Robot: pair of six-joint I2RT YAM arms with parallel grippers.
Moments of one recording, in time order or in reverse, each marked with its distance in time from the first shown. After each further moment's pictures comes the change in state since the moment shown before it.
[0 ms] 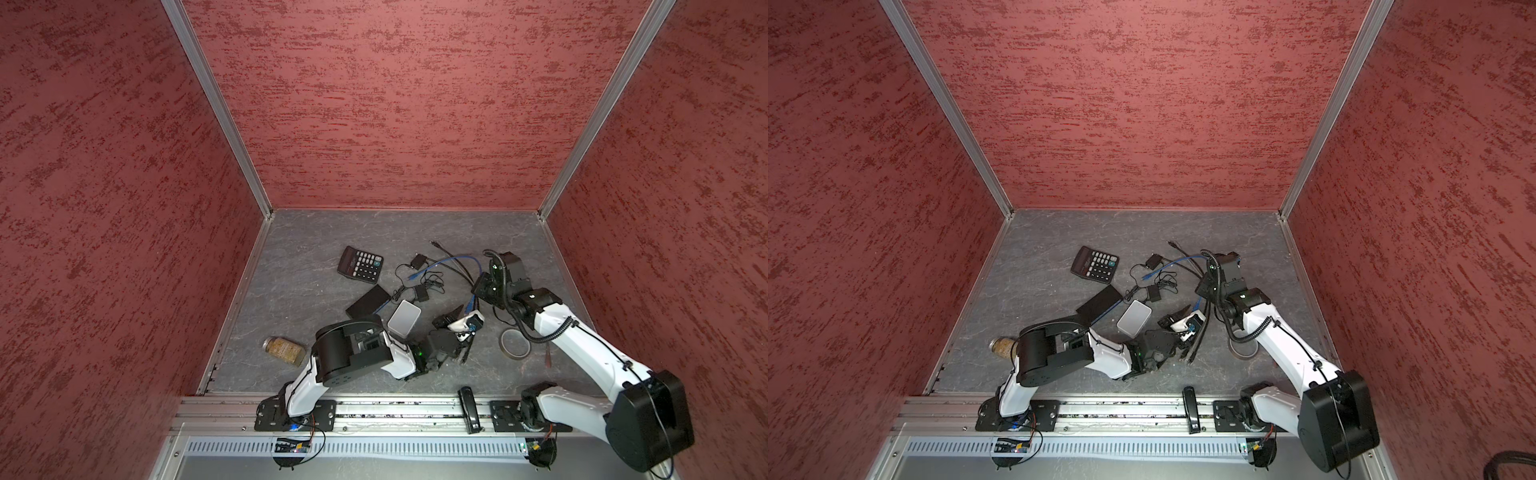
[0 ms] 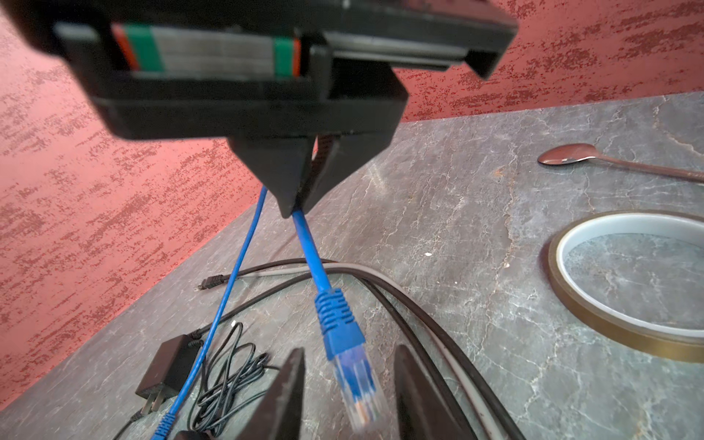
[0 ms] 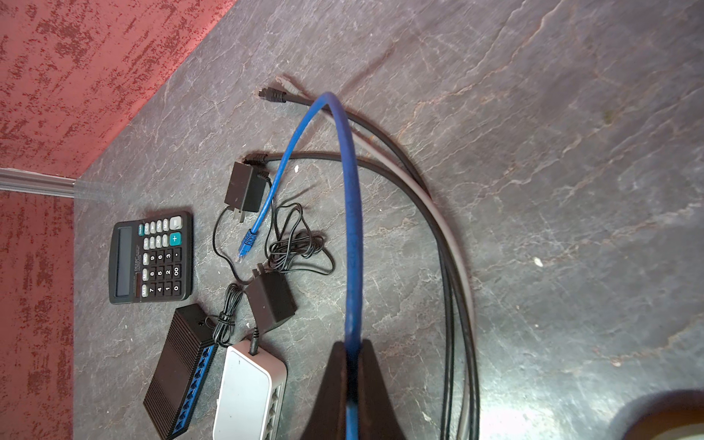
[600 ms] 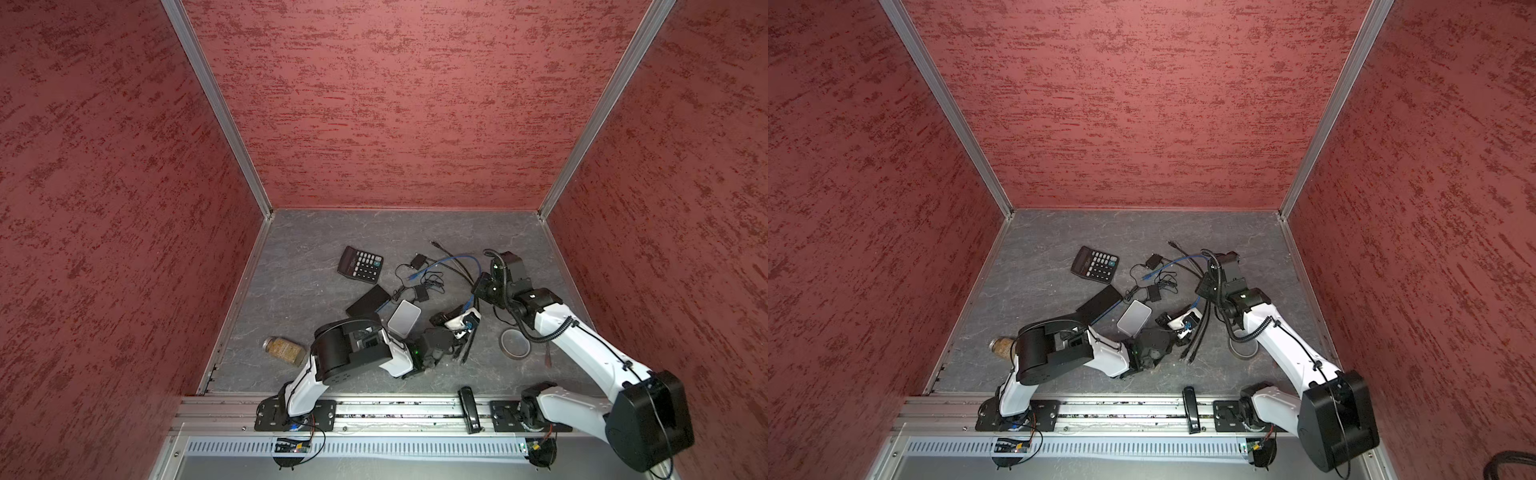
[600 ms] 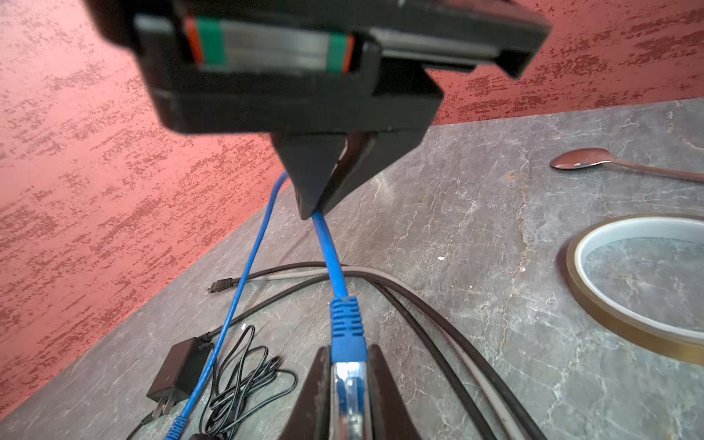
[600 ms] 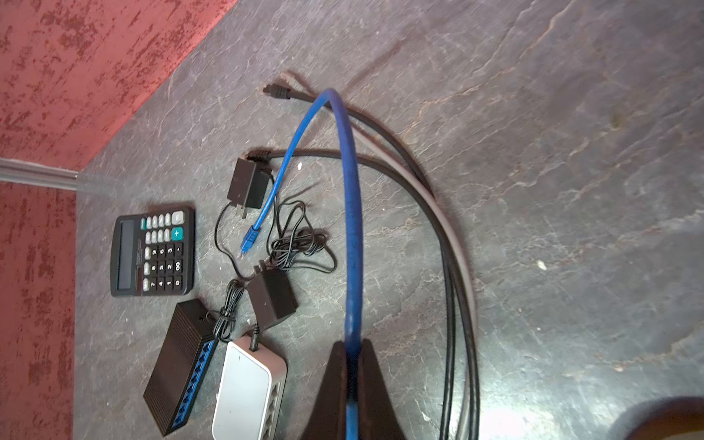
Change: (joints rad) left arm 0.027 -0.010 -0.039 0.050 0.034 0.007; right arm -0.006 0.000 0.000 0.005 -0.024 -0.027
